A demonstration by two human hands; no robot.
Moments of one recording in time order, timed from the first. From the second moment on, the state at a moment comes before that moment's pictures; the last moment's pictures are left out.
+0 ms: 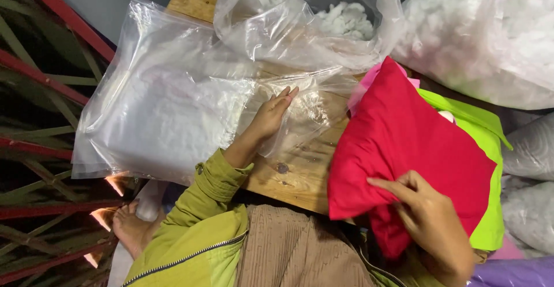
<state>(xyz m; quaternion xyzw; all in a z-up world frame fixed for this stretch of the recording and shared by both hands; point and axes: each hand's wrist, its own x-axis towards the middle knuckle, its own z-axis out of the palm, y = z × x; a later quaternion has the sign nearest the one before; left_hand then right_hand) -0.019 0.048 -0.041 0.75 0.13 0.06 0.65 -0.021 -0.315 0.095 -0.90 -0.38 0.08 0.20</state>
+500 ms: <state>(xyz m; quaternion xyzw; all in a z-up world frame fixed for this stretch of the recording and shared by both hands) -0.022 0.017 -0.033 0.79 0.06 0.08 0.61 -0.044 -0.259 0.095 -0.87 -0.22 -0.32 0.29</state>
